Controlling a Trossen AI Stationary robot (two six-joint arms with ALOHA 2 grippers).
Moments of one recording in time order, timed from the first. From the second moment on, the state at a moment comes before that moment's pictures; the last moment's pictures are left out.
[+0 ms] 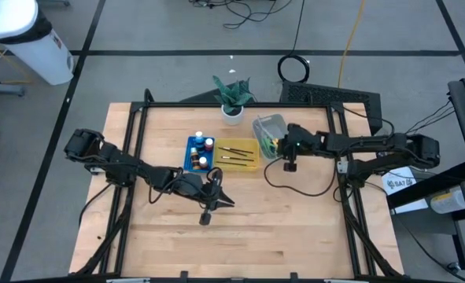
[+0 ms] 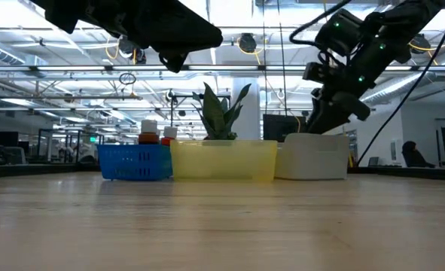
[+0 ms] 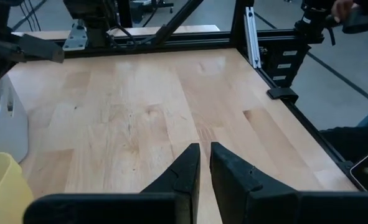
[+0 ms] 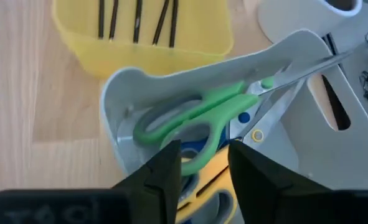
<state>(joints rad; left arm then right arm) -0.28 1.55 0.79 0.42 -0.01 -0.06 -0.29 1.19 0.58 -0.18 0.13 -0.34</state>
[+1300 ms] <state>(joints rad) -0.06 0.58 0.25 0.17 0.15 0.07 -0.19 0.21 0.24 -0.16 -0.16 0.25</state>
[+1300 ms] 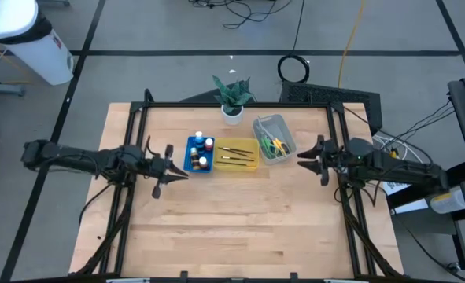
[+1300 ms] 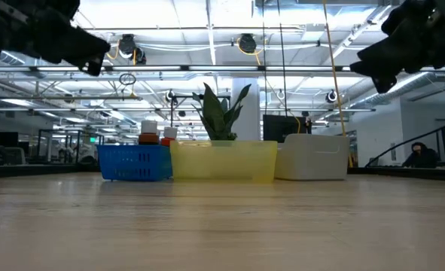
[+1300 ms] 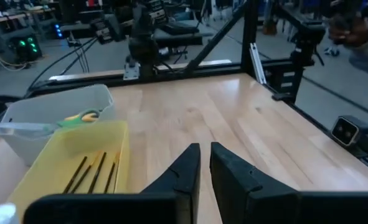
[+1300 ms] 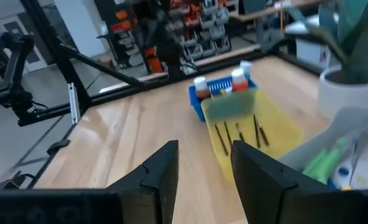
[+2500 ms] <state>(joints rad) 0.14 0.28 0.01 0.27 0.29 -0.01 -0.08 0.13 0.02 0.09 0.02 0.03</state>
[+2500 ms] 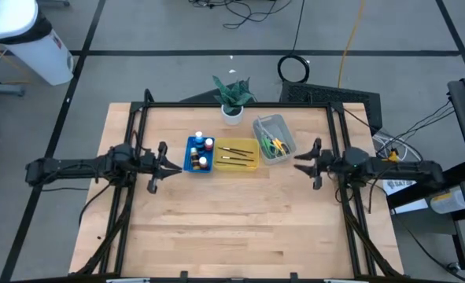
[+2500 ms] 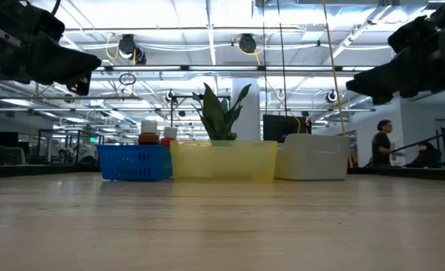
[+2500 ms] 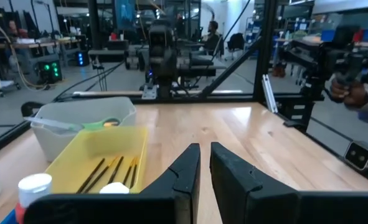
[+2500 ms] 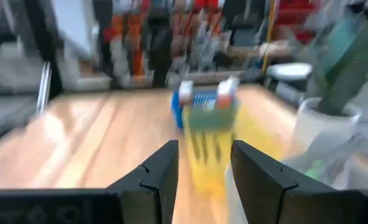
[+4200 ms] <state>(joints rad) 0.11 0.28 0.02 0.26 0.26 0.10 0.03 0.14 0.01 0.06 0.08 -0.05</state>
